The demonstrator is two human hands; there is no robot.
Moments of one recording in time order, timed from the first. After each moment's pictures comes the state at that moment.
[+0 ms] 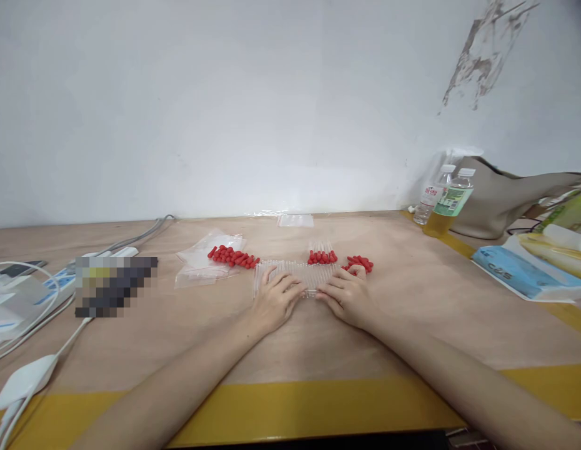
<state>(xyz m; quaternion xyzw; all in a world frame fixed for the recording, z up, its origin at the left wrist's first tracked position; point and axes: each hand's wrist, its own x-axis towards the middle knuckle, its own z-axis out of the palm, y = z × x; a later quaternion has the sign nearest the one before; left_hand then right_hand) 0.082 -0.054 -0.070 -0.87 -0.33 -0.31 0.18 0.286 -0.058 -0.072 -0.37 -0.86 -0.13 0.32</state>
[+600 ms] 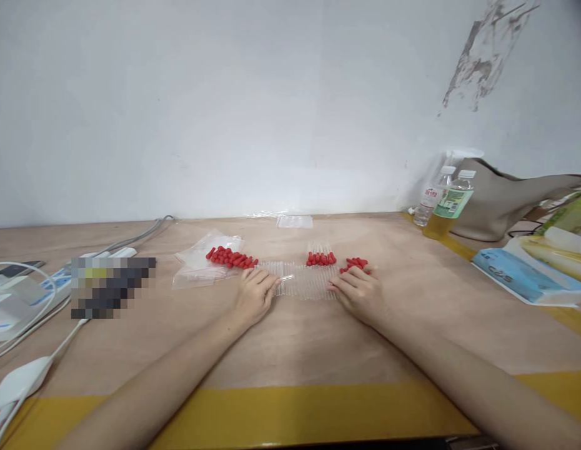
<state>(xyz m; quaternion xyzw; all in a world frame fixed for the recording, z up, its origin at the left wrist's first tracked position) 0.057 -0.044 -0.068 -0.83 -0.40 -0.35 0.16 0.304 -0.047 -0.076 -0.40 -0.83 -0.17 0.36</state>
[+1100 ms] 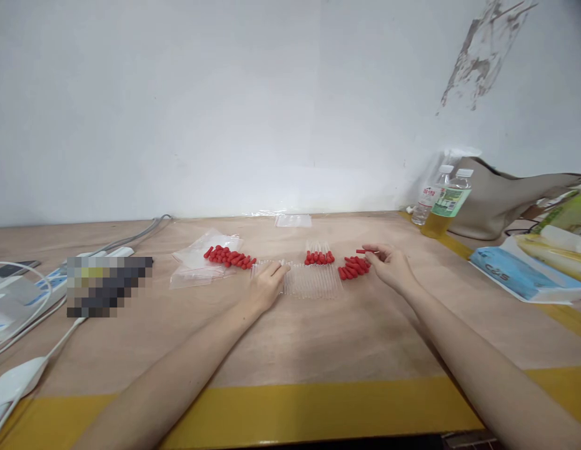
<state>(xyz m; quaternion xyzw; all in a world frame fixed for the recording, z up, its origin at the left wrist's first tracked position) 0.067 -0.009 -0.083 -0.84 -0.37 -0.35 0.21 0.372 0.005 -0.066 -0.58 -0.62 0.17 0.50</state>
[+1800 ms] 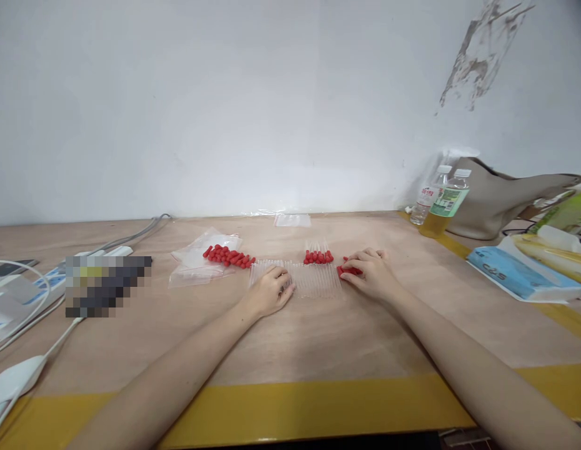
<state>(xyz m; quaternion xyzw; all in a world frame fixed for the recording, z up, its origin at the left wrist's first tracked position) 0.075 -0.027 -0.072 -0.88 -0.36 -0.28 0.11 0.351 -0.016 -0.064 -0.48 -0.82 -0.11 0.28</state>
